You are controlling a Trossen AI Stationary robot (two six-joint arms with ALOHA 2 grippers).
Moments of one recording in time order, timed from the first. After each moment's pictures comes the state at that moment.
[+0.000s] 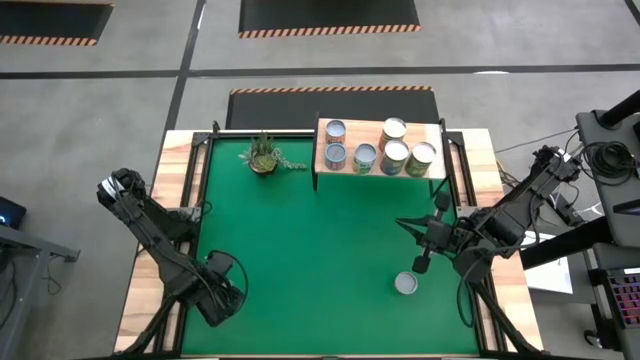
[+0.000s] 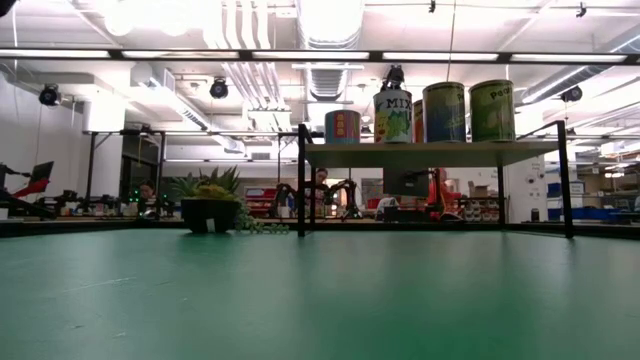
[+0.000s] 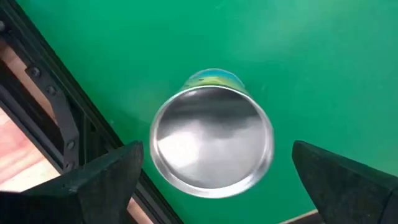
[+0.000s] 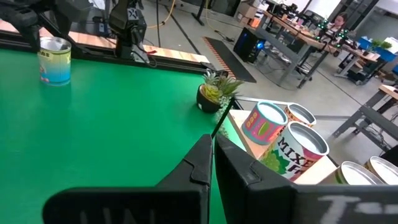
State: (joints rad) left arm -0.86 1.49 1.15 -1.24 0.01 -1.90; right arm 0.73 1.08 1.03 -0.62 1.07 0.29
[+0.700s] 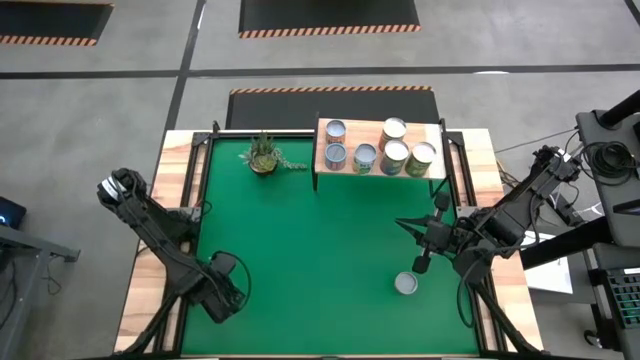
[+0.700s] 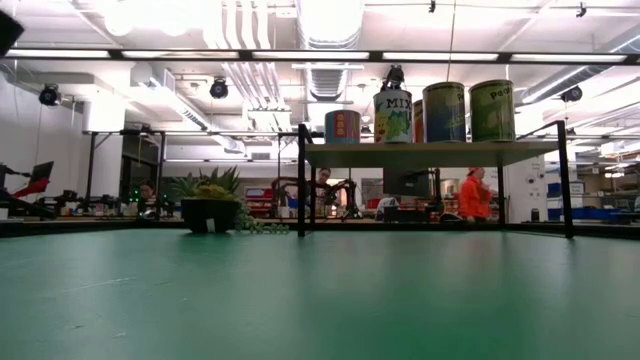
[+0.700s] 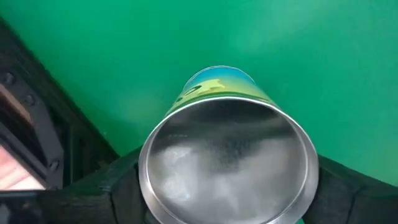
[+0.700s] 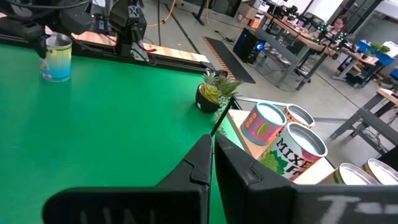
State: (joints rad) left arm -0.84 1.49 1.01 -1.11 0.04 -1.86; right arm 0.73 1.08 1.03 -0.62 1.07 0.27
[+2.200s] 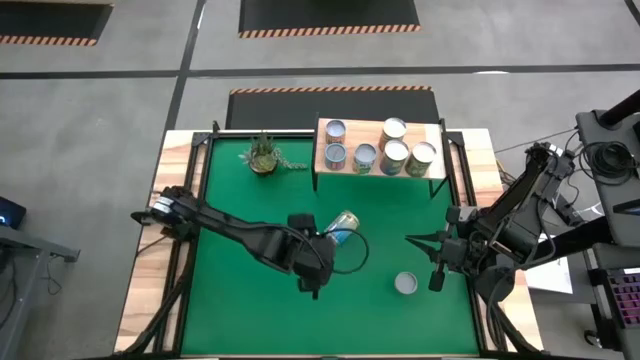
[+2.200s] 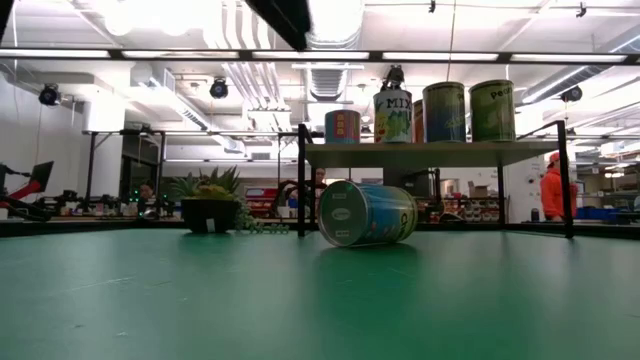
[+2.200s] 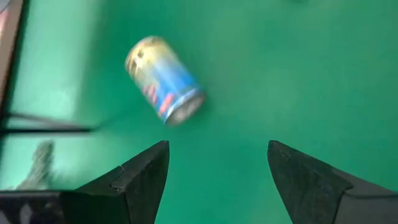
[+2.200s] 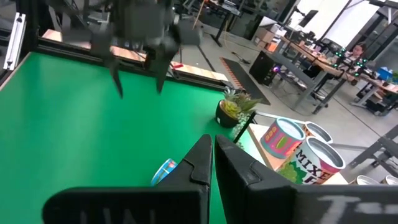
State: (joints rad) left arm -0.37 1.93 1.88 -1.17 -0.41 -0.39; right arm 0.92 1.08 1.01 -0.62 1.15 0.29
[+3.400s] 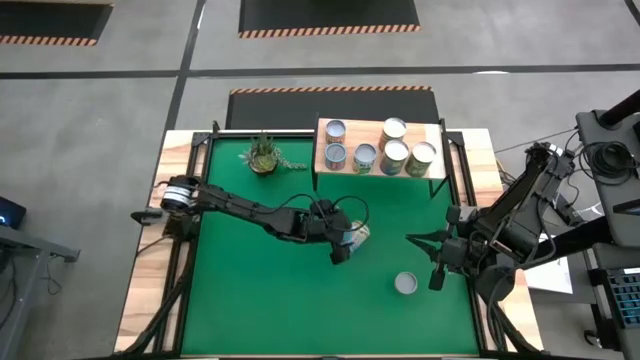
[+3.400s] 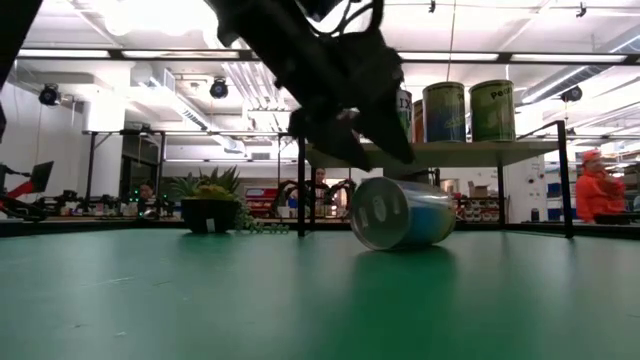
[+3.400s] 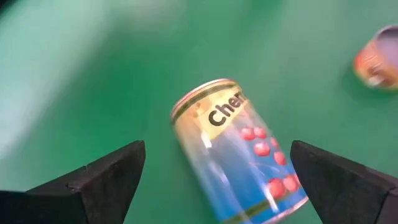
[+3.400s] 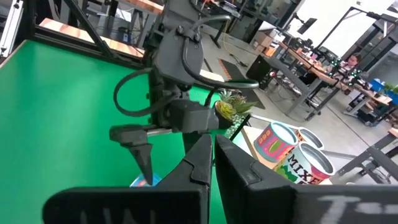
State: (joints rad) left arm -0.15 1.95 1.34 -0.18 -0.35 -0.33; right arm 0.92 1.08 1.01 -0.63 1.15 0.23
